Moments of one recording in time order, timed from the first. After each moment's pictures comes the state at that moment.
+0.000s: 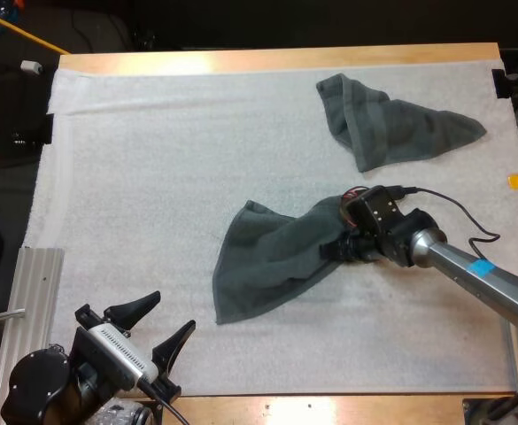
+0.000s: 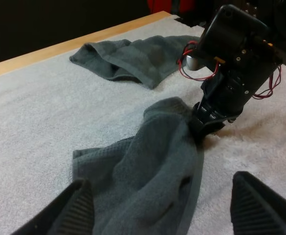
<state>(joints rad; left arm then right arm) -0.17 0.12 -0.63 0.98 0.50 -1.65 0.56 1.67 -0.87 0.49 0.00 -1.48</state>
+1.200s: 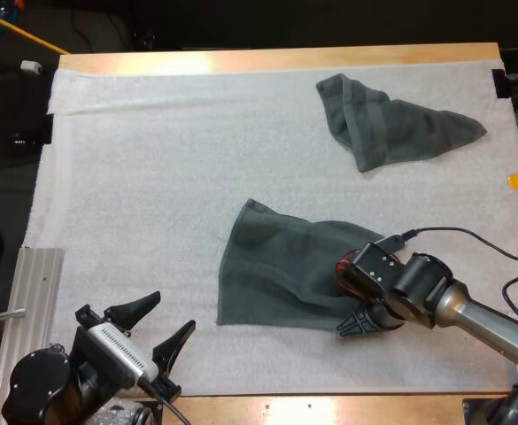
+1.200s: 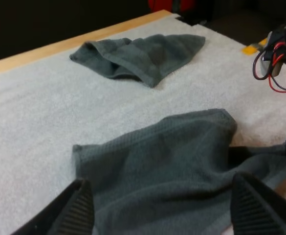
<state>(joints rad) -0.17 0.13 -0.63 0.99 0.50 -1.67 0.86 1.31 -0.84 1.09 0.06 -1.46</state>
